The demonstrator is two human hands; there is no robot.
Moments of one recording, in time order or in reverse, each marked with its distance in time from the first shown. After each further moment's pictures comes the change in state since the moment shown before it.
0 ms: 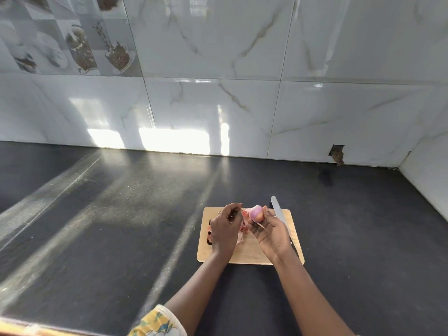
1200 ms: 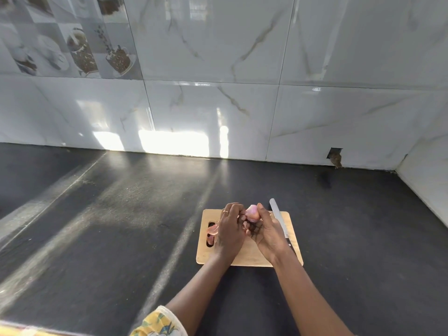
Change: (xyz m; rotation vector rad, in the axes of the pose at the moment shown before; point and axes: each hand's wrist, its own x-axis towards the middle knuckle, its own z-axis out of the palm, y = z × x) left_hand -0.001 -0.004 0.005 0.184 -0.107 0.322; right_hand 0.006 0.003 0.001 -0.180 -0.086 0.012
